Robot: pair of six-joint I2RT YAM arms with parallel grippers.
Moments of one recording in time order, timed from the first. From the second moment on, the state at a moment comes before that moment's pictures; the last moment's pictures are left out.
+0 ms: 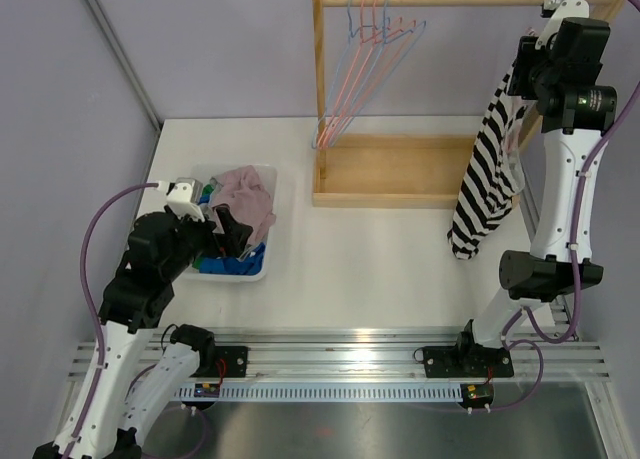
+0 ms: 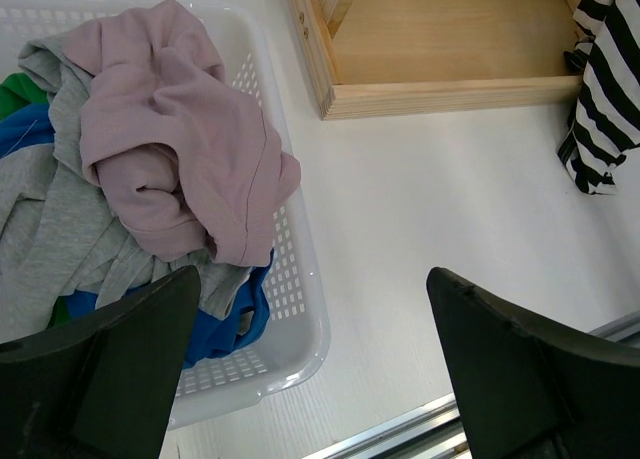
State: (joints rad) left arm -0.27 0.59 0.89 -0.67 0.15 -0.28; right arm -0.11 1.73 2.36 -0.97 0.10 -0.08
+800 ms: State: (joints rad) left arm -0.27 0.63 0.88 -0.63 0.20 -0.28; right arm -0.12 1.74 2.38 -0.98 -0.12 -0.04
